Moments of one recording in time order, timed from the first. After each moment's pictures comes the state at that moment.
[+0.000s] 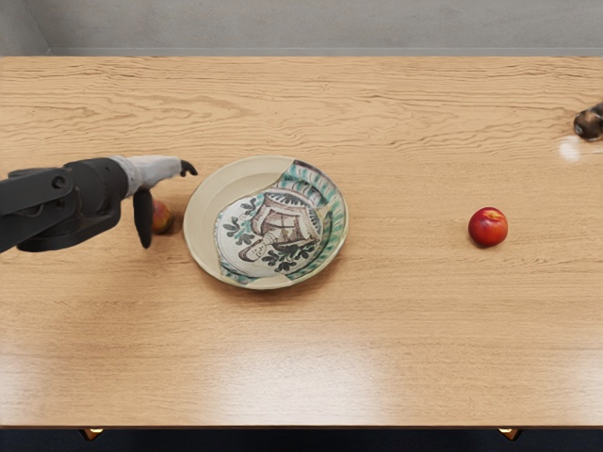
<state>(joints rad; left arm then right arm) -1.15 0.62 -0.14 -1.44 1.24 -0.17 0.61 -0.11 0.00 -0.06 0.17 -0.05 0.18 -0.26</state>
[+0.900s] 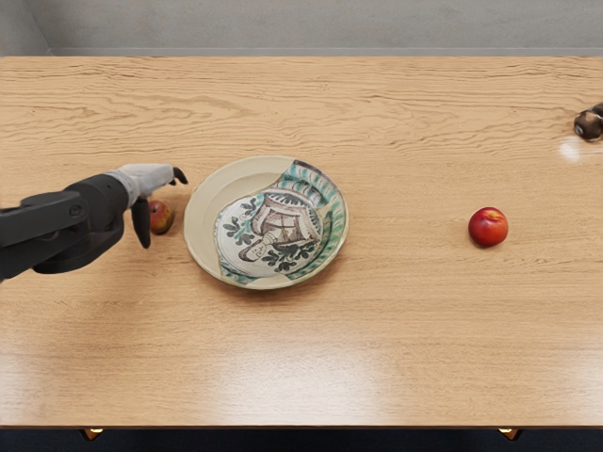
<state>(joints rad) -1.08 0.58 -0.12 -1.37 1.32 -0.05 0.61 -0.11 0.00 -0.06 0.17 -0.05 0.18 -0.26</state>
